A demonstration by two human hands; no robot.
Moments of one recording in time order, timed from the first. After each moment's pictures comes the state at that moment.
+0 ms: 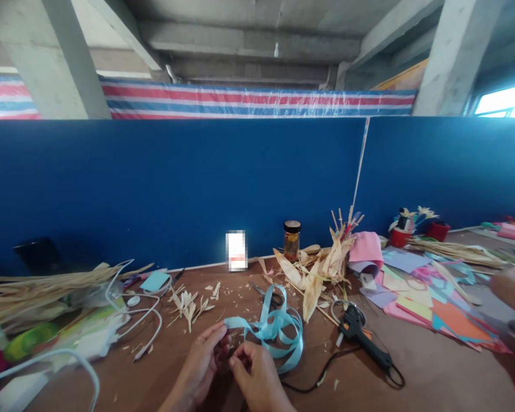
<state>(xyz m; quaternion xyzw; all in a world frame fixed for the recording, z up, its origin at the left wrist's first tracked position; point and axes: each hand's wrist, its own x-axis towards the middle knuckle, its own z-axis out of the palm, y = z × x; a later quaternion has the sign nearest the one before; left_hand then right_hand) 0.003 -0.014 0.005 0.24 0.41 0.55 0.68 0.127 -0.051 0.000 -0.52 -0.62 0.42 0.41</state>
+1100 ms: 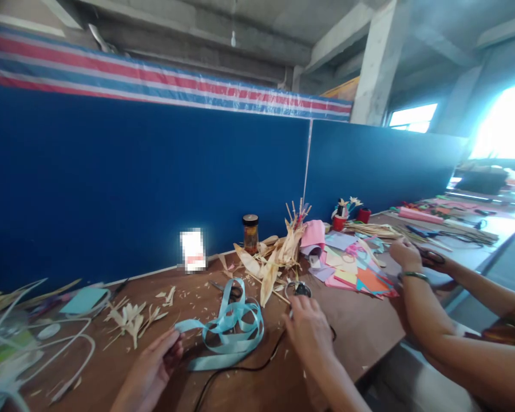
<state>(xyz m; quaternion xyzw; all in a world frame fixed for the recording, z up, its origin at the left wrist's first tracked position) -0.002 -0.008 0.001 0.21 0.45 0.53 0.69 0.290 -0.083 0.027 -0.76 -0.61 -0.13 0.21</state>
